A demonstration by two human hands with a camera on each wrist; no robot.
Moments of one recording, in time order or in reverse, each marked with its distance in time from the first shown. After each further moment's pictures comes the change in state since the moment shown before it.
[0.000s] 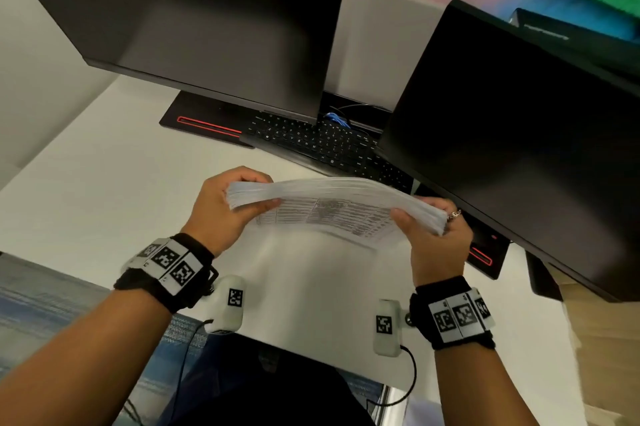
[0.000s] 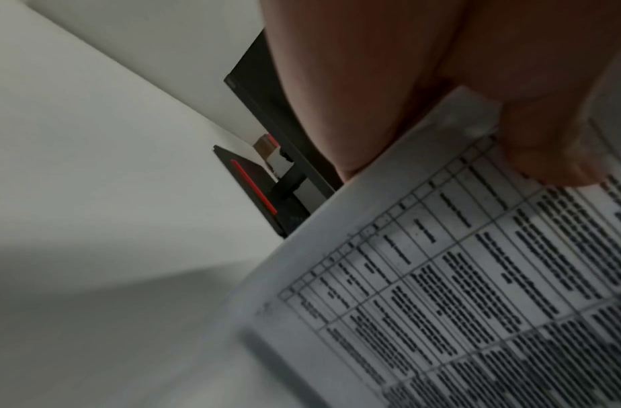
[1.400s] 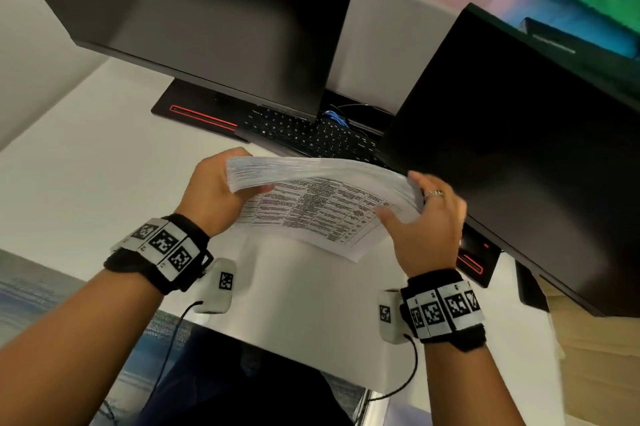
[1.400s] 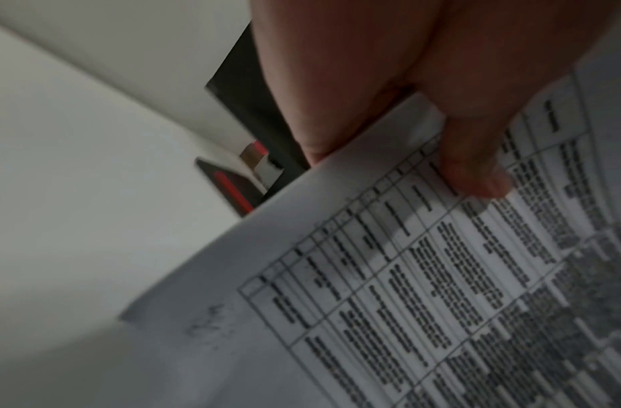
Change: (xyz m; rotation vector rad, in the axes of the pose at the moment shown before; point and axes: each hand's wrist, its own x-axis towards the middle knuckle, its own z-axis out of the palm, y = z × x) left_hand 0.023 0.004 -0.007 0.350 0.034 0.033; right_hand 0.014 -0.041 0.022 -0.890 -0.024 -0.097
